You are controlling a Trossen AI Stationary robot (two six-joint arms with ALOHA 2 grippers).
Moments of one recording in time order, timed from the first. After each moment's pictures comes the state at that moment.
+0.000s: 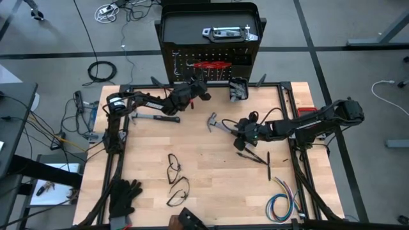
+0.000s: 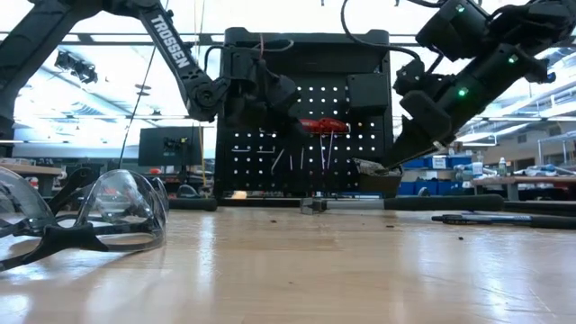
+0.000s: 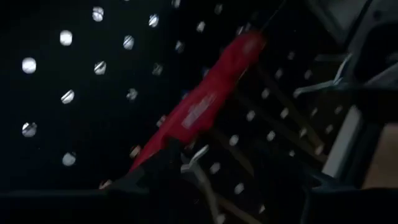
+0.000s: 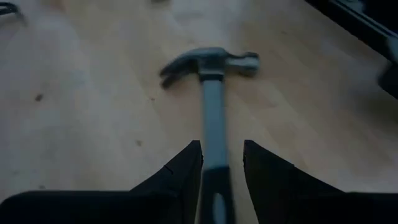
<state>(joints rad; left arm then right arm) 0.45 1.99 1.05 1.02 -0.54 0.80 0.02 1.29 0.48 0.05 0.46 0.37</state>
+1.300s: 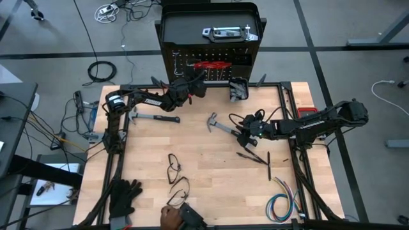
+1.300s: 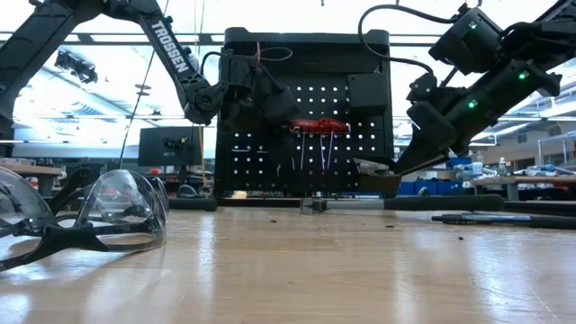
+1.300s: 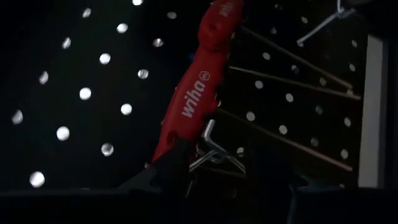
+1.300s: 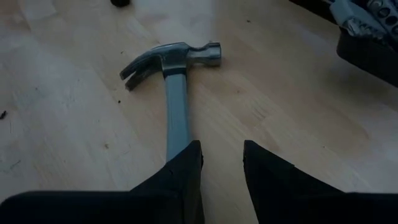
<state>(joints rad) 0.52 1.99 1.05 1.00 -0.43 1.18 -0.04 1.23 0.38 0.13 0.47 0.43</state>
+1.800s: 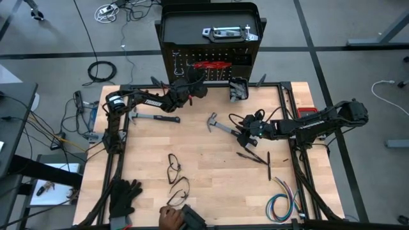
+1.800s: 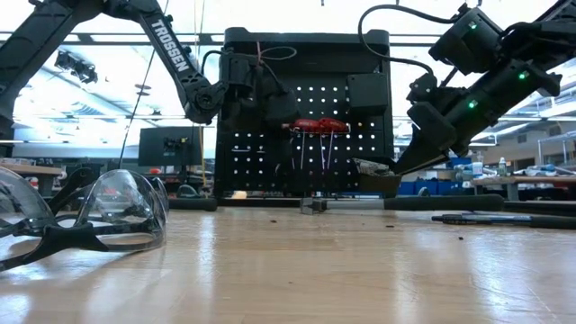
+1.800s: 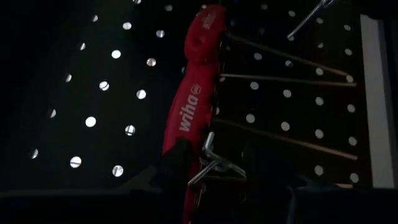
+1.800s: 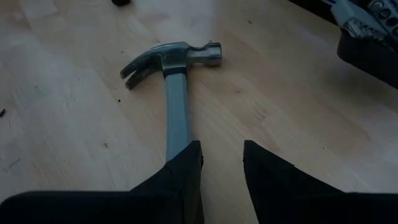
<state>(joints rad) 0.50 1.99 1.05 1.00 -0.44 1.33 -0.04 1.23 0.38 0.14 0.47 0.42</state>
